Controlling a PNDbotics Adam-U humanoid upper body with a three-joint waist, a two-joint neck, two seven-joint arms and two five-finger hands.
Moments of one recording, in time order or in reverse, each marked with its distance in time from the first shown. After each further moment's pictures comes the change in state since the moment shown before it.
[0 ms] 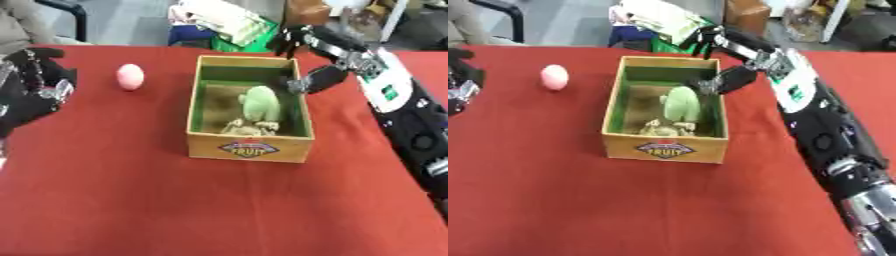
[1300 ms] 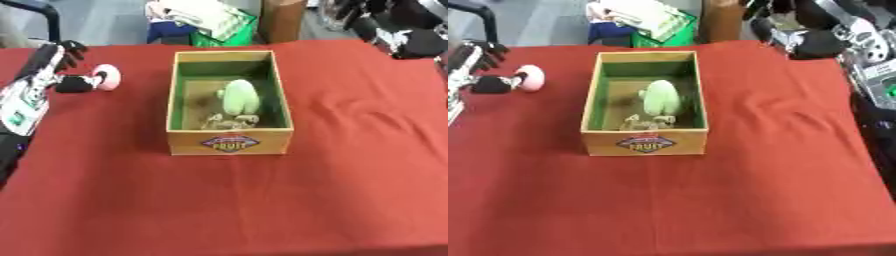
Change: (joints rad) left arm -0.303 0.003 0.038 0.765 -0.673 -0.025 0.087; right arm -0.002 0.004 0.064 -0.170 -0.444 0.118 0.118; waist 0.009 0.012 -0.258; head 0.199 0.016
